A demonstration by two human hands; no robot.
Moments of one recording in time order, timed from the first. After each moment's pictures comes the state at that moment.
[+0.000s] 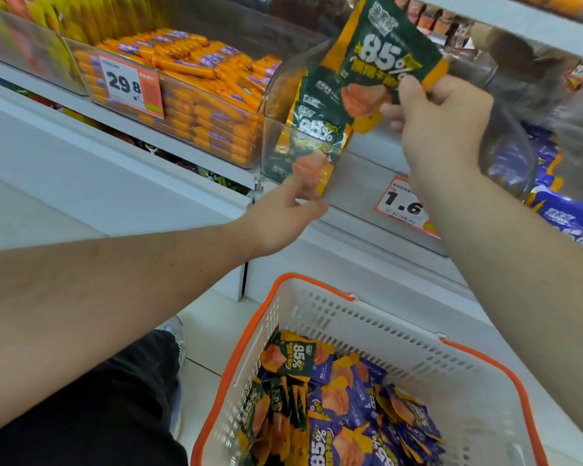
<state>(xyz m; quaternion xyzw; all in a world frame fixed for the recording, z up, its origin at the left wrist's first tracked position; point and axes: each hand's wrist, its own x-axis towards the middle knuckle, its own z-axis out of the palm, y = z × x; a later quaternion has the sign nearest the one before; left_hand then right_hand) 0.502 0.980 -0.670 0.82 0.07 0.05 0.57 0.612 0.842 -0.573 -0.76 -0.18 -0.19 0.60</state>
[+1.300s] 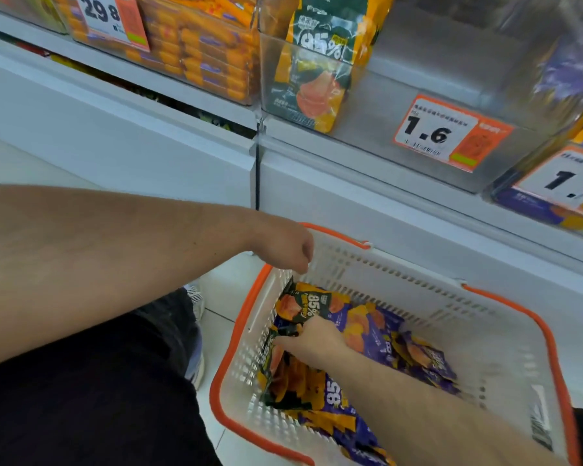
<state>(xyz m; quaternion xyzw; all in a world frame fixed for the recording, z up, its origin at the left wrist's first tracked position) 0.481 0.955 -0.717 0.92 -0.05 -0.35 0.15 0.444 0.797 -0.874 -0.89 -0.12 0.41 0.15</state>
